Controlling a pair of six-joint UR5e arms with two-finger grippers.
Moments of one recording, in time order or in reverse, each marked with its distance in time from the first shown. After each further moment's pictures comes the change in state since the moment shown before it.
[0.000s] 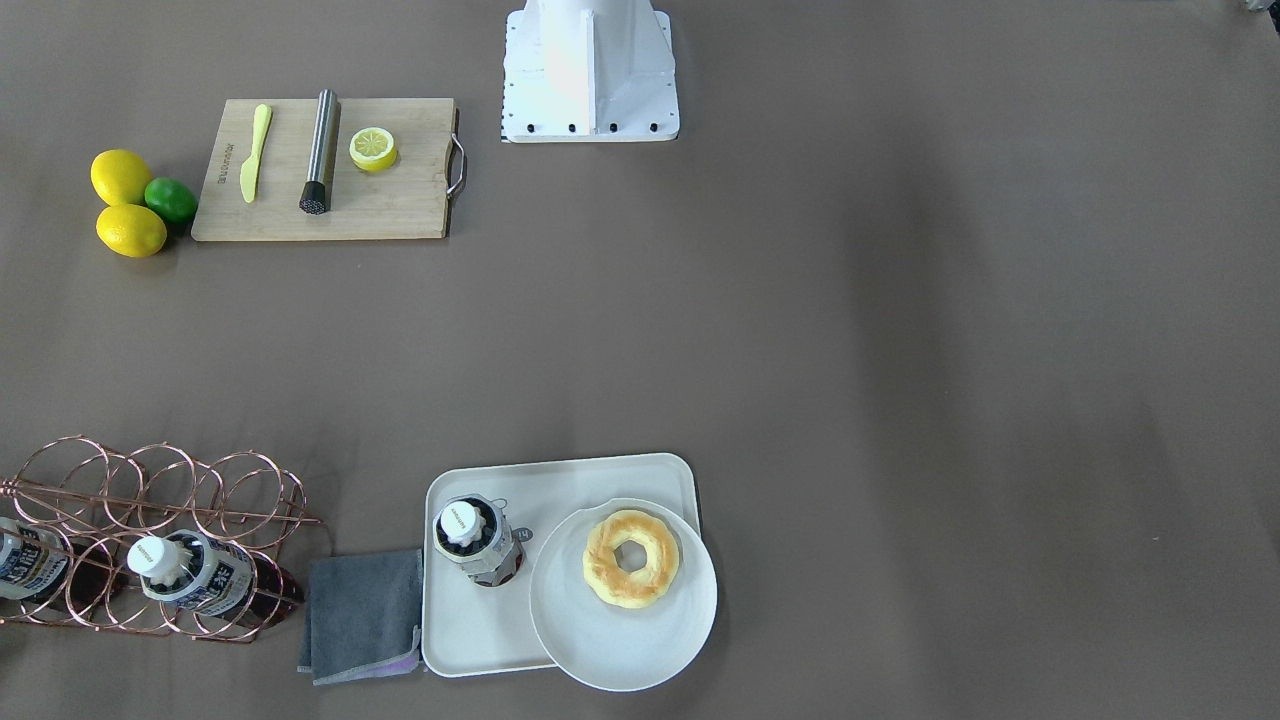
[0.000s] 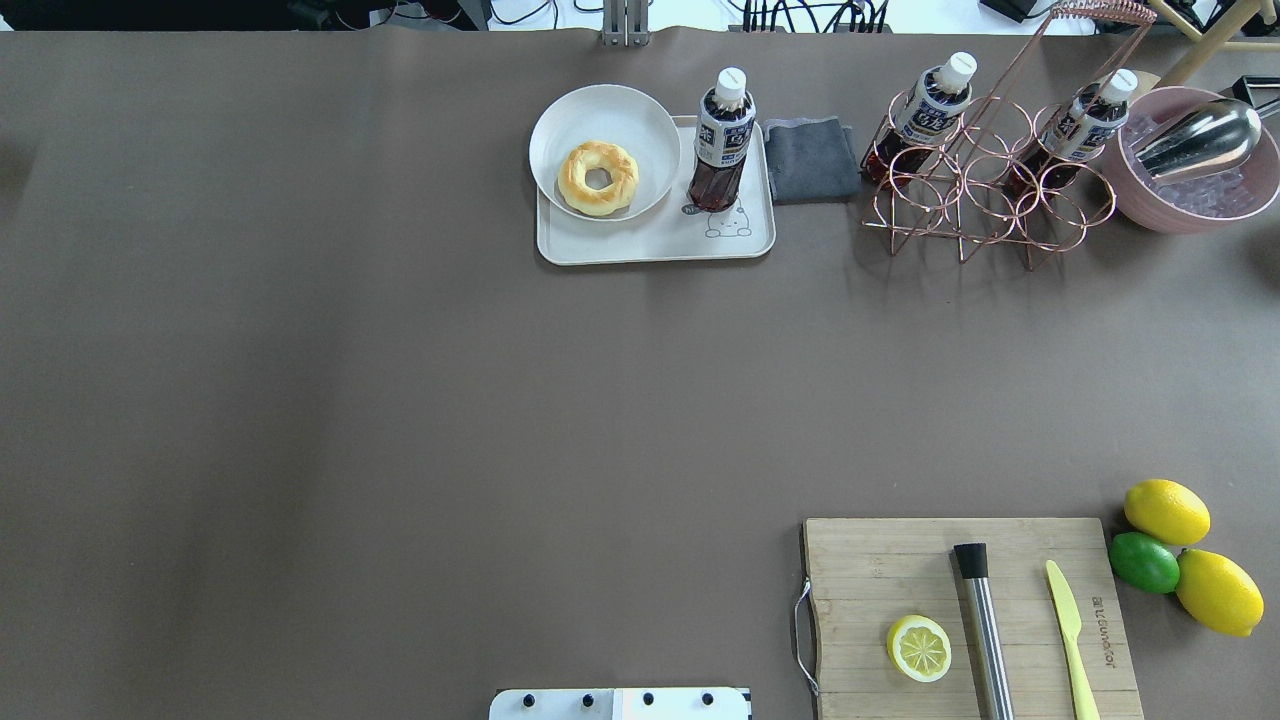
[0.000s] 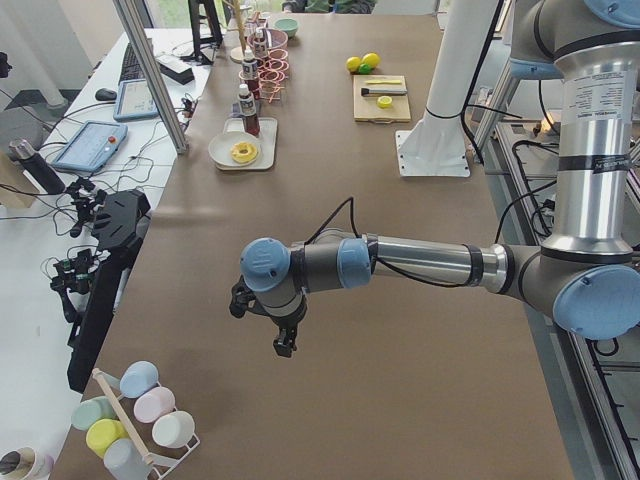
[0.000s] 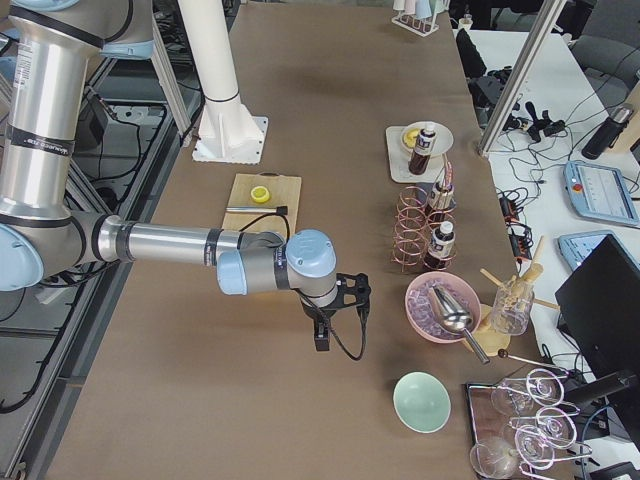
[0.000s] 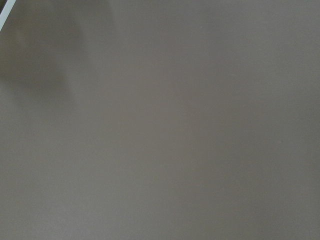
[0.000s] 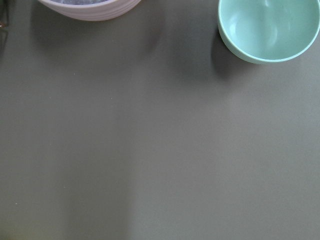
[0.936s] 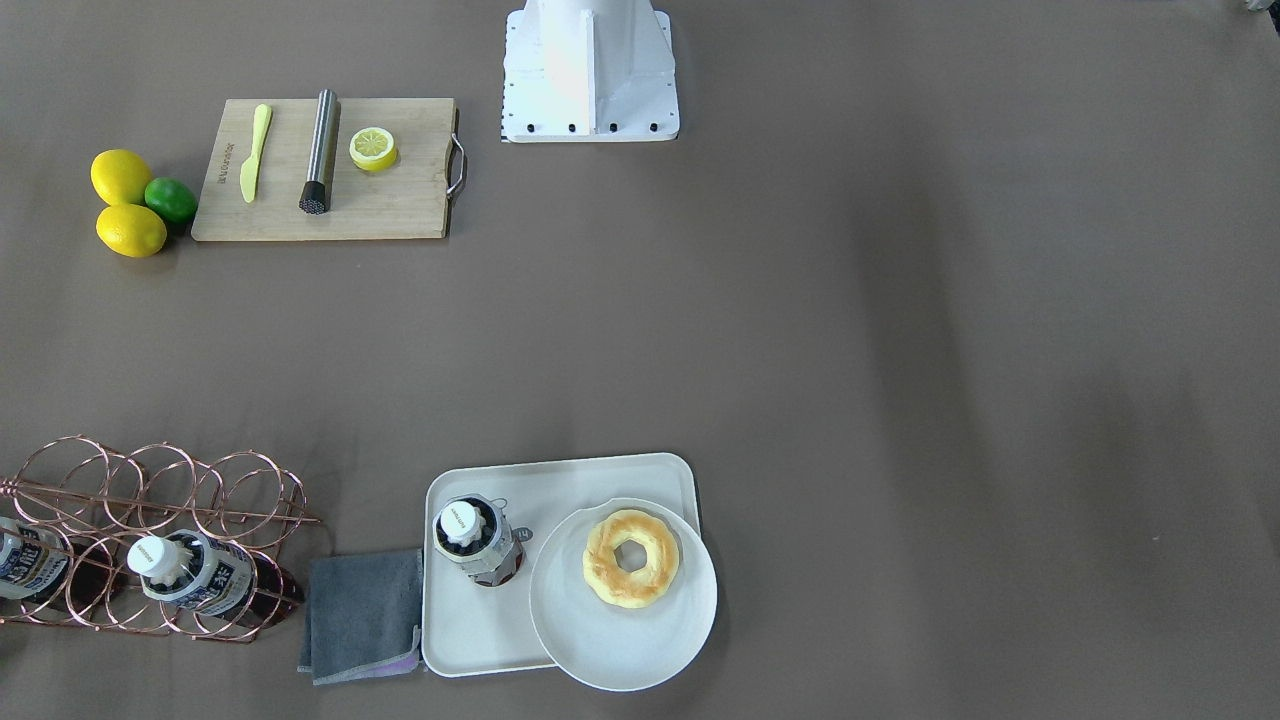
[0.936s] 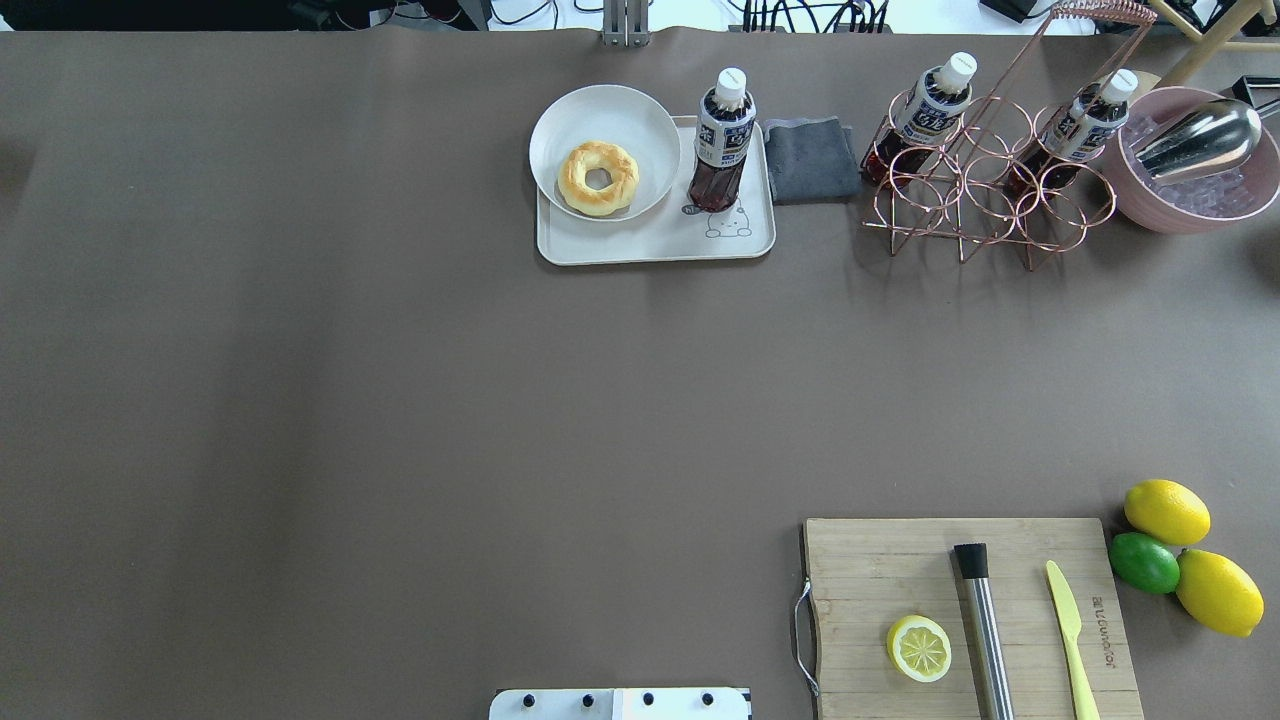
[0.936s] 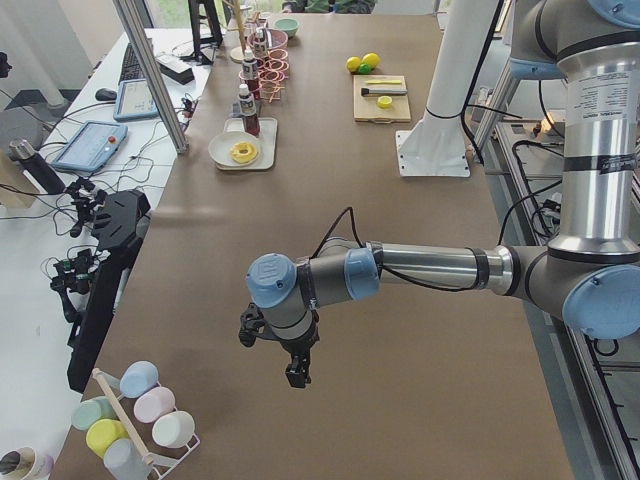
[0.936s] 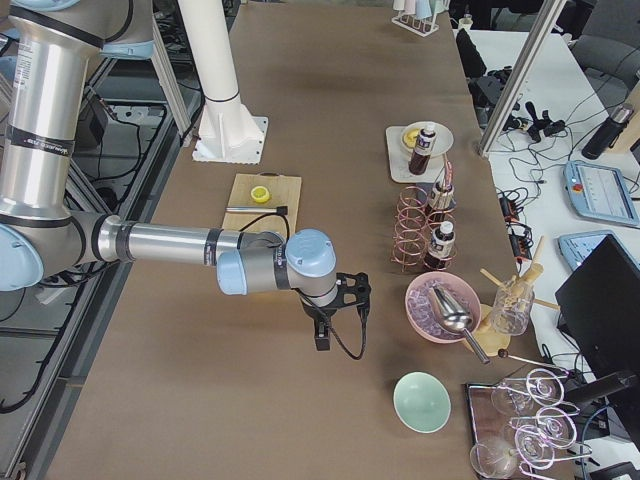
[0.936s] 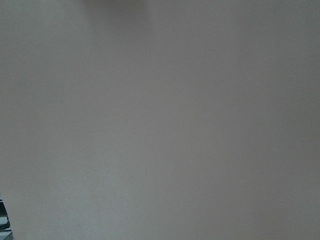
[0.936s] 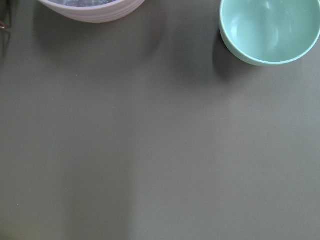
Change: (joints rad) left arm -0.020 0.021 0.018 0.035 0.167 0.012; right arm 0.000 -0.001 0.001 0.006 0.002 0.001
